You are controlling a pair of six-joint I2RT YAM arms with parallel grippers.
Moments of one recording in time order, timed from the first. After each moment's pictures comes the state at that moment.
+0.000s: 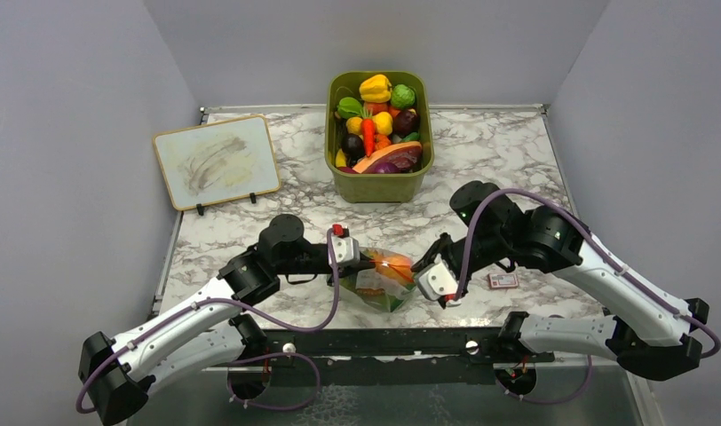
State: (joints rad) left arm -0.86 0.80 0.62 -0.06 0.62 0.26; right arm 0.99 1.07 1.38 -1.18 -0.58 -1.23
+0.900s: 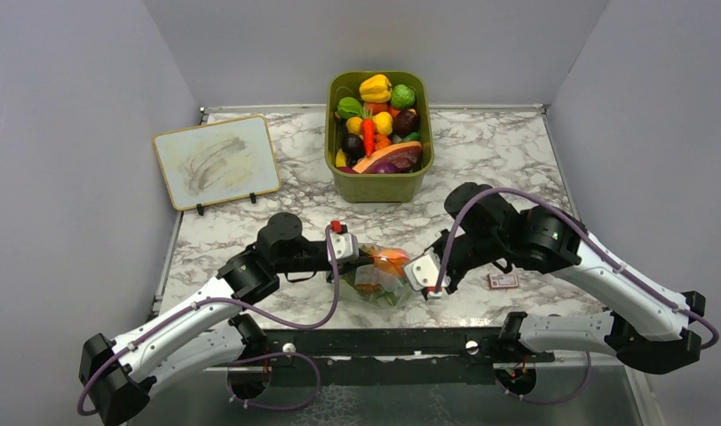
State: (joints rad) left arm -0.84 0.80 0.62 -0.05 0.61 0.25; right arm 1.05 1.10 1.42 -1.18 -0.41 -1.08
